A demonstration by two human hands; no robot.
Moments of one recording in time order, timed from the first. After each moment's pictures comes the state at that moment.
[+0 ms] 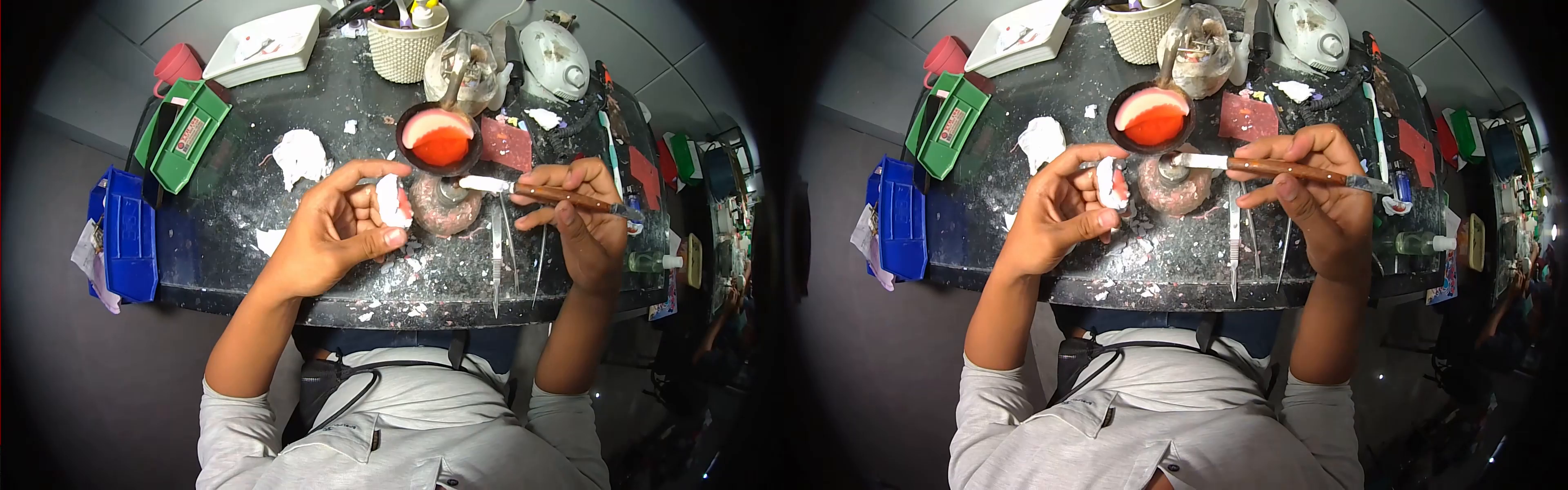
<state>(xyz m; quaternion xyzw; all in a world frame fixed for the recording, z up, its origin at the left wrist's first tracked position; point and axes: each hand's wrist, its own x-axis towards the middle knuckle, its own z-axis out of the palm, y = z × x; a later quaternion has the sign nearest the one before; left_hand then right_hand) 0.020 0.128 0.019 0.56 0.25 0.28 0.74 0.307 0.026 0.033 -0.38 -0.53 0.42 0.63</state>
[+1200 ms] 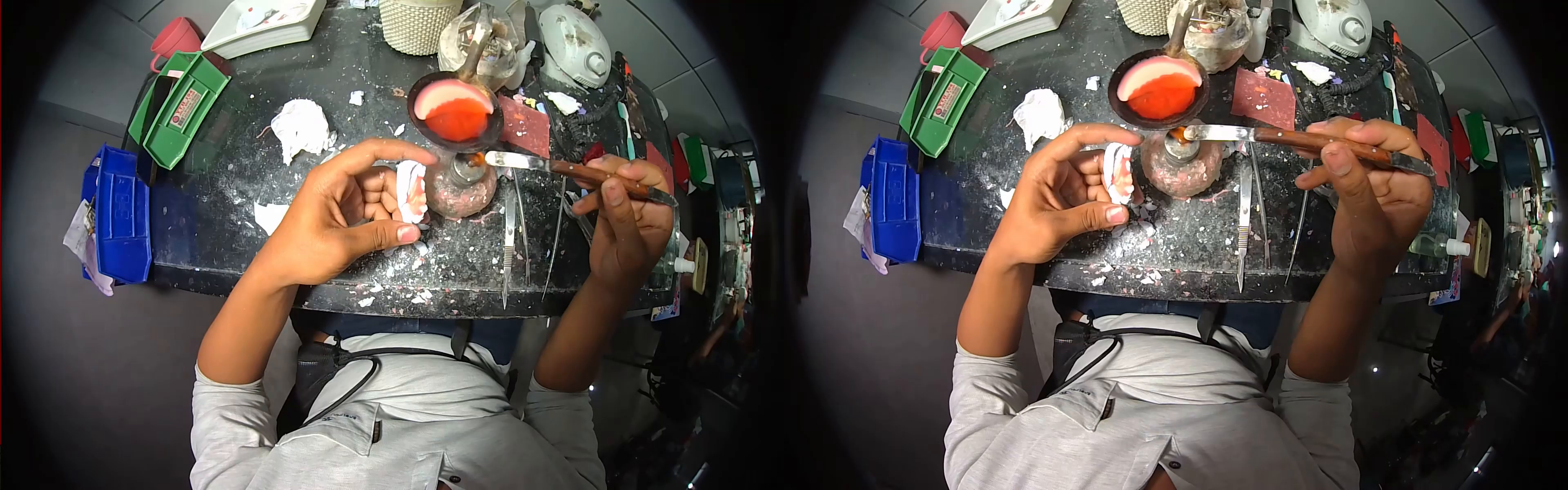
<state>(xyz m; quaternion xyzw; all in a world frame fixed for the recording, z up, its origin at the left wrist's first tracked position) 0.021 0.129 0.015 0.61 0.21 0.27 0.72 0.316 0.021 0.034 -0.40 -0.52 0.27 0.71</state>
